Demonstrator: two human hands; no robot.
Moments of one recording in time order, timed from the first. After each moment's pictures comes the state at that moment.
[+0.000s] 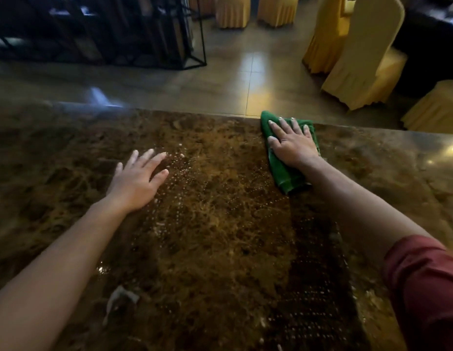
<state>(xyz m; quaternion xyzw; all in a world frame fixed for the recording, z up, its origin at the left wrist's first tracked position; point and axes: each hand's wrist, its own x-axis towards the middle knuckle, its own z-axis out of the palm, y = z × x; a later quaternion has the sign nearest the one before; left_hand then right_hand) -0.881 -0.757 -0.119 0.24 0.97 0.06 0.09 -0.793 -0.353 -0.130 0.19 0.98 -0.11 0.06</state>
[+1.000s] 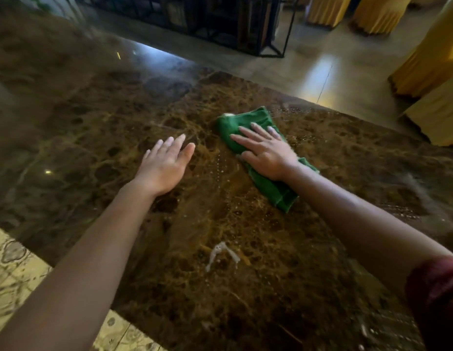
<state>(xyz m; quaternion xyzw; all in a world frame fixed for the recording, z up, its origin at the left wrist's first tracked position) -0.862 -0.936 -0.124 0.06 0.97 0.21 0.13 -0.869 -0.641 -0.130 -0.18 0.98 -0.08 0.06</state>
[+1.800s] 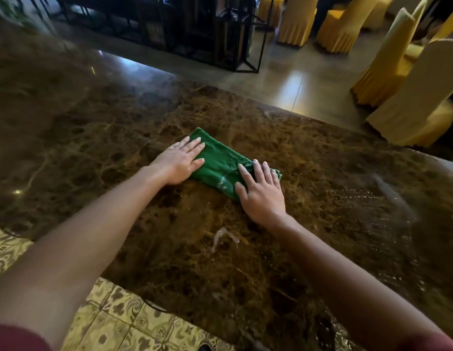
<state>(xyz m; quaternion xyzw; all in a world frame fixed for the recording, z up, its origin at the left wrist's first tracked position) -0.883 -0.919 -0.121 0.28 0.95 0.04 0.16 -0.733 -0.695 -0.142 0.05 0.99 -0.11 0.04</state>
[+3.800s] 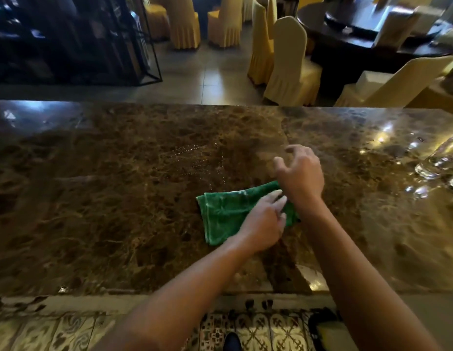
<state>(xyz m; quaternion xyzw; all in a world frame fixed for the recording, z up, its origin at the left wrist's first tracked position) -0.410 -0.492 -0.116 0.47 0.74 0.41 0.26 -0.385 -0.379 -0.031 0.40 0.86 -0.23 -0.23</state>
